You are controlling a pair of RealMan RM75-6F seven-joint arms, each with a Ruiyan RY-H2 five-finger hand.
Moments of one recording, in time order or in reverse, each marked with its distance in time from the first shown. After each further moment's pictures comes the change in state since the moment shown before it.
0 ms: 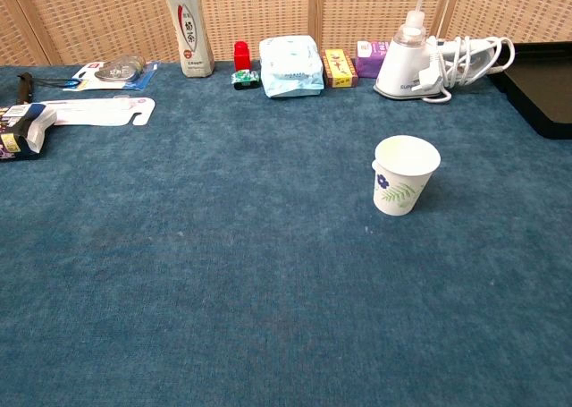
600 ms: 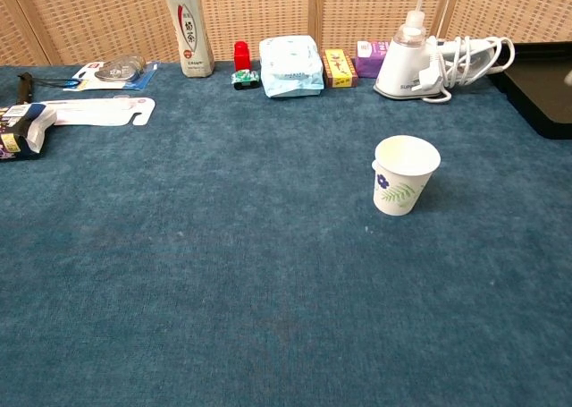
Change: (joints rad) left arm -0.028 0.003 -0.017 -0.021 -0.009 -0.025 0.029; right arm 0.072 0.006 0.032 -0.069 -0.005 -0.133 0.096
